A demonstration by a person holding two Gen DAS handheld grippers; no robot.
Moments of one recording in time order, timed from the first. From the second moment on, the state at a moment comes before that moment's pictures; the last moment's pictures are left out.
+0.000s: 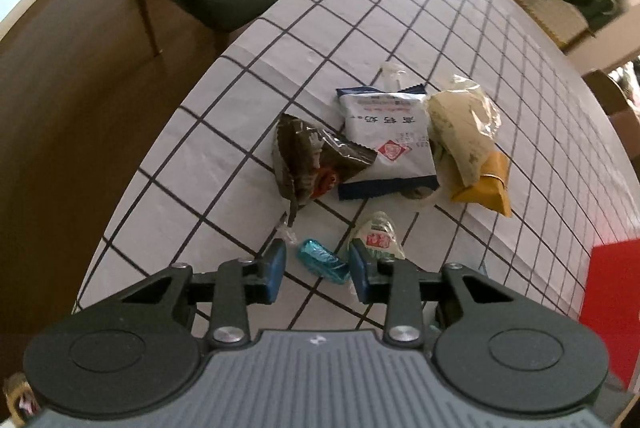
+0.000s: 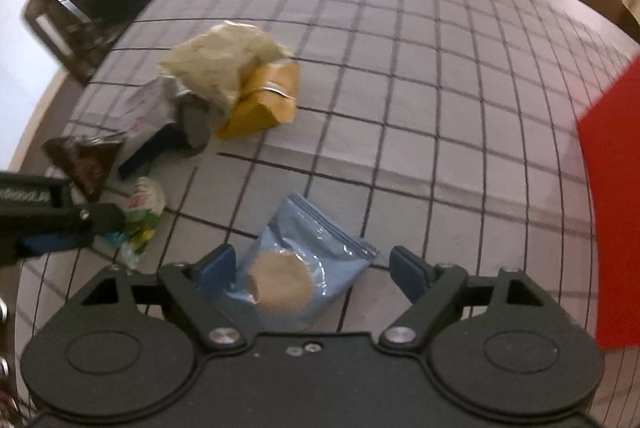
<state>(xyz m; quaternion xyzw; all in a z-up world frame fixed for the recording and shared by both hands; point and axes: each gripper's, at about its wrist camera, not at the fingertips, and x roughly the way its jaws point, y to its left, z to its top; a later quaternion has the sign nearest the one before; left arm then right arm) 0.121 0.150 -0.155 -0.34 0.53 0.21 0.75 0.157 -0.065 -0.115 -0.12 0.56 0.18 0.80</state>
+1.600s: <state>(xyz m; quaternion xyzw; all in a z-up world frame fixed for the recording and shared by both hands) 0.078 0.119 -0.142 -0.29 0.52 0.19 0.78 0.115 -0.117 -0.107 -0.15 0.49 0.27 0.82</state>
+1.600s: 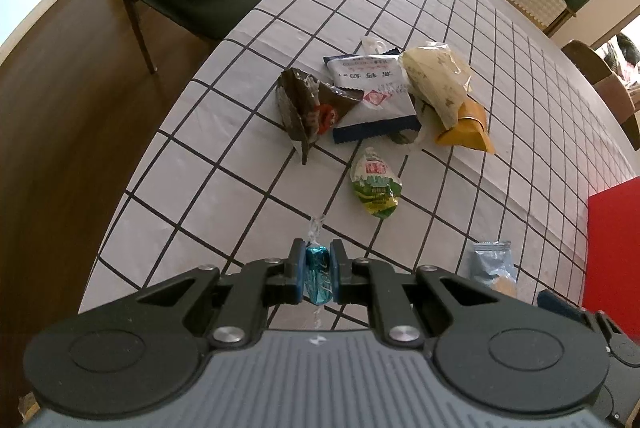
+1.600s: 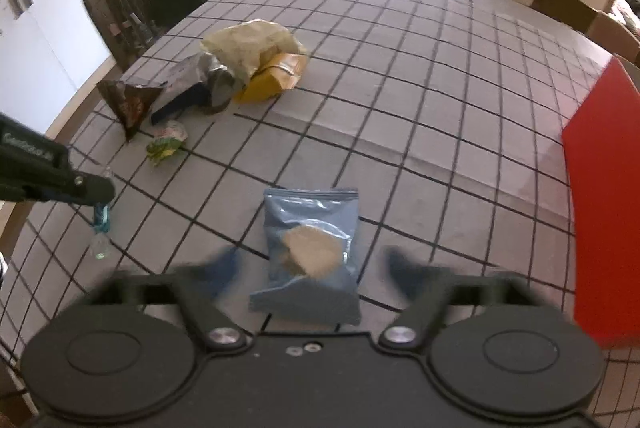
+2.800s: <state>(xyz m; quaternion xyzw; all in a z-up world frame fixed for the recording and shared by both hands) 0.090 0.081 -0.106 -0.26 0.49 0.12 0.82 0.112 -0.160 -0.059 -0.15 0.43 0.27 0.85</state>
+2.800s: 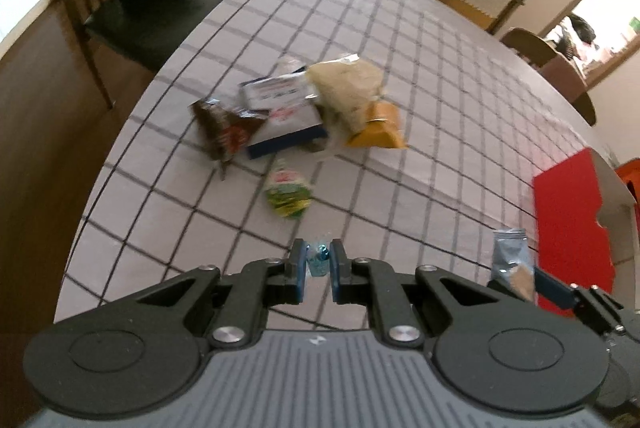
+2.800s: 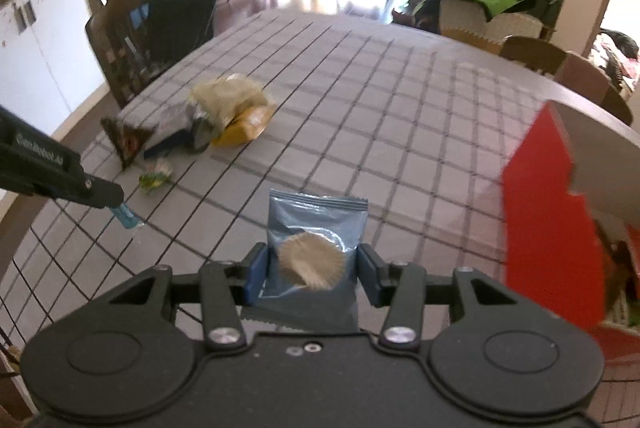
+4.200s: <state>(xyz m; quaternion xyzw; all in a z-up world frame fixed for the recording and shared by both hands) 0.248 -0.247 -0.024 -0.09 0.47 -0.12 0.87 0.226 -0.444 -0.011 -0.09 0.39 0.14 0.91</state>
